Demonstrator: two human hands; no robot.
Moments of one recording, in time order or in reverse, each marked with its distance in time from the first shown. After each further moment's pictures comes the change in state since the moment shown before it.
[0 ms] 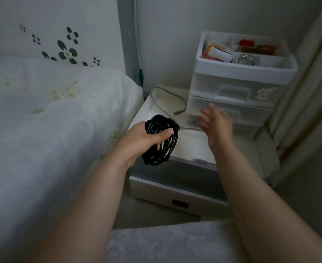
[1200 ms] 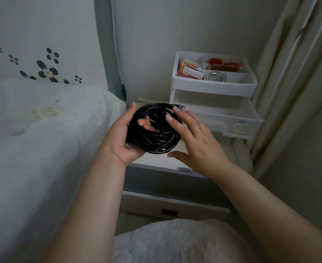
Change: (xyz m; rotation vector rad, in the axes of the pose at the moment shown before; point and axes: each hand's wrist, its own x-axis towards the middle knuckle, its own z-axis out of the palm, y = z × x) left_hand 0.000 0.057 -0.002 -1.310 -0.255 -0.288; right_hand -0.066 -0.044 -0.026 -1.431 -0.429 -1.221
